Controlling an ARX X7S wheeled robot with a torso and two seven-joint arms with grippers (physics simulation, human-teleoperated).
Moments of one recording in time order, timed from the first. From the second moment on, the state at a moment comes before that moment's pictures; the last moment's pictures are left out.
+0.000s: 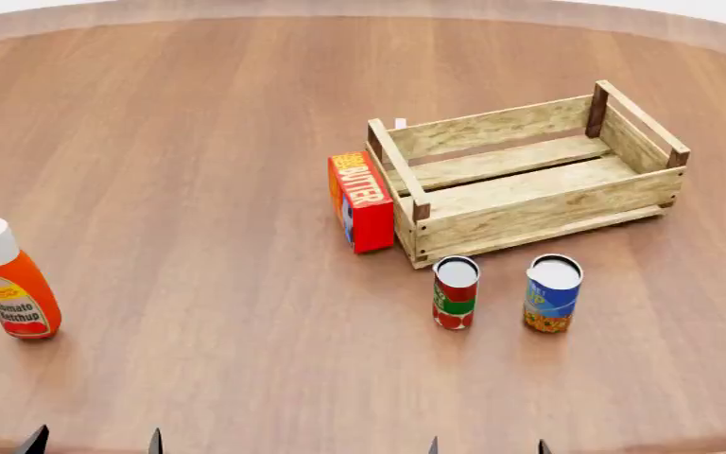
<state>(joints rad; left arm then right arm) 0.00 0.00 0.00 0.00 0.00 0.00 0.00 0.00 0.00 0.00 0.00 0.00 0.00 0.00</state>
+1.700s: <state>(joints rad) -0.01 -0.11 0.14 0.01 -0.07 -0.03 -0.14 0.00 0.11 -0.16 -0.04 0.15 0.03 0.11</state>
